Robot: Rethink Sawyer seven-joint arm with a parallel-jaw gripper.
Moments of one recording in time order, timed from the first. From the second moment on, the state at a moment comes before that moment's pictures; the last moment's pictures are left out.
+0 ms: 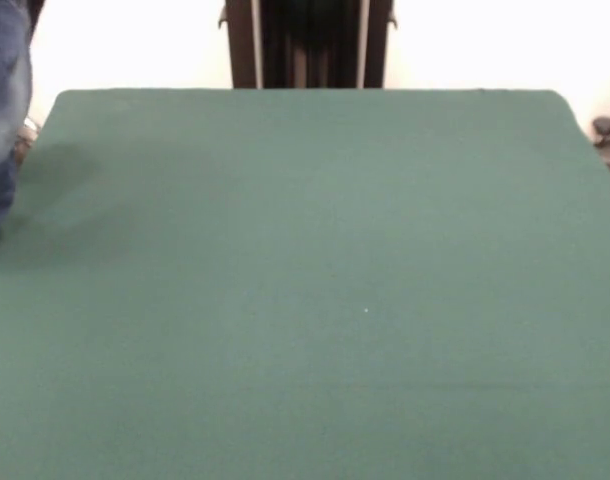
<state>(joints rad) -0.73 -1.29 -0.07 1.57 -0.04 1.09 1.93</state>
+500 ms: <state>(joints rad) -0.63 -1.29 -0.14 1.59 -0.04 1.09 2.01</state>
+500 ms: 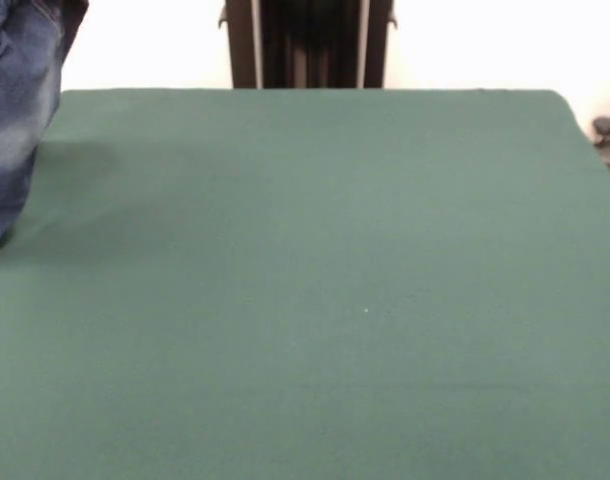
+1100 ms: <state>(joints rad) -0.56 -1.23 -0.20 1.68 -0.03 0.87 2.06</state>
